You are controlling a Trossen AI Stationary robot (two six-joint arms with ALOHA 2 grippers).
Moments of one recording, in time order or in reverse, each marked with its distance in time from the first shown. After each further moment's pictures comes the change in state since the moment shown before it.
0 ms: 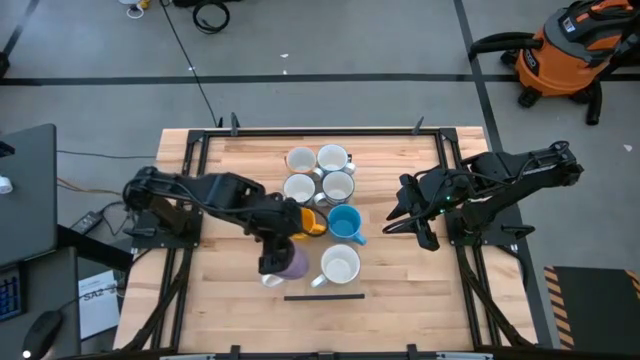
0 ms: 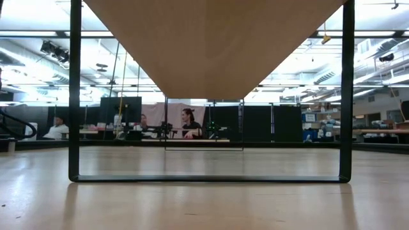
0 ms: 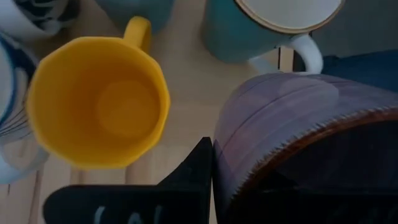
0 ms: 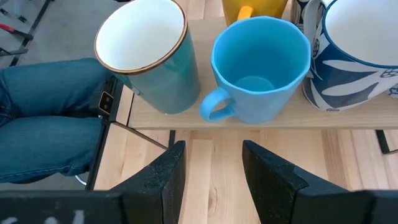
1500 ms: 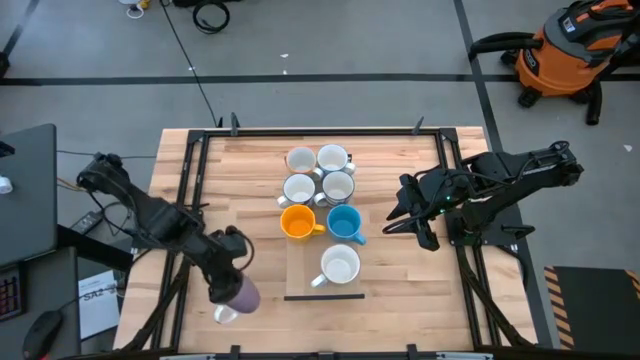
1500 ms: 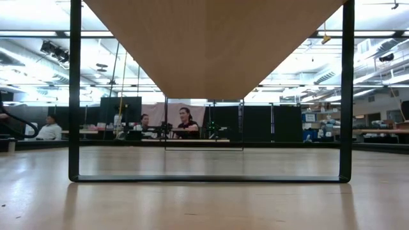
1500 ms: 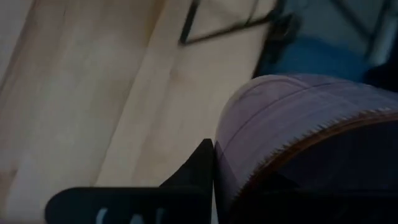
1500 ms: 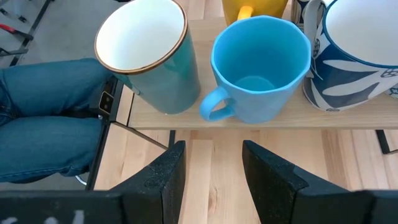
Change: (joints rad) left arm -0.332 -0.464 -0.714 0.325 0.041 -0.666; right arm 0.000 0.000 0.000 0.000 0.000 0.000
